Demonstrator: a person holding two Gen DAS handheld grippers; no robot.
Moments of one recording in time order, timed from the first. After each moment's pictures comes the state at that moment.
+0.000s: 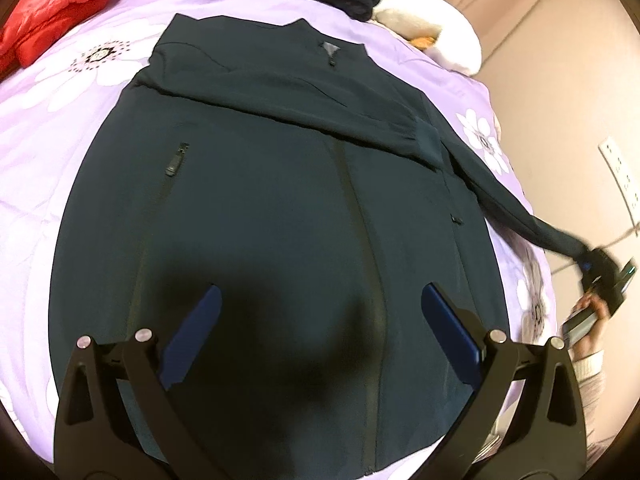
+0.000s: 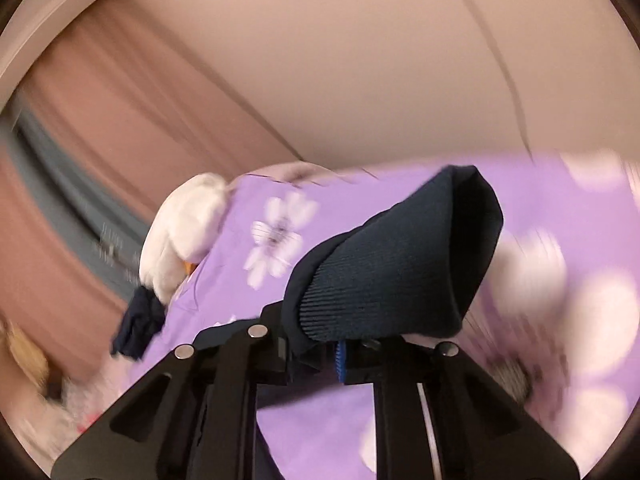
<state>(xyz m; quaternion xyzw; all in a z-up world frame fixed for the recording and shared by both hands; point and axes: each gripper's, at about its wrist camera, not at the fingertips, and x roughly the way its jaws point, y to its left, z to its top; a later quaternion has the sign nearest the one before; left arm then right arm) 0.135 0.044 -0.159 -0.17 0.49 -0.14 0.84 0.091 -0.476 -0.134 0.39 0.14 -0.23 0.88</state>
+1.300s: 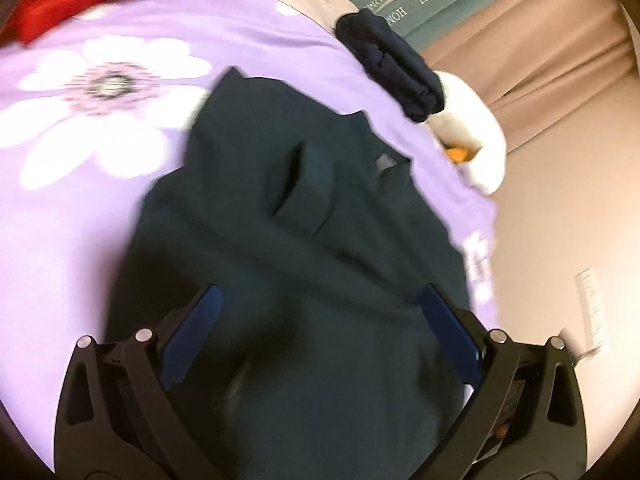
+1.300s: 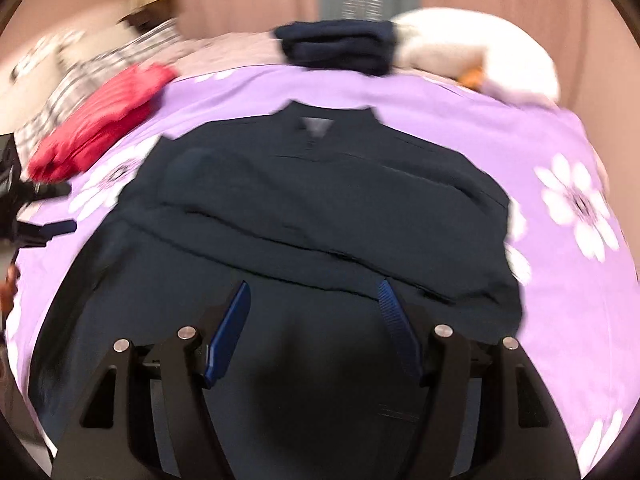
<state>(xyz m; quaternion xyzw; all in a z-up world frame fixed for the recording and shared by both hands) 0.297 0.160 -0.150 -0.34 0.43 -0.13 0.83 0.292 -0.175 -0.156 -0.01 0.41 0.12 0.90</state>
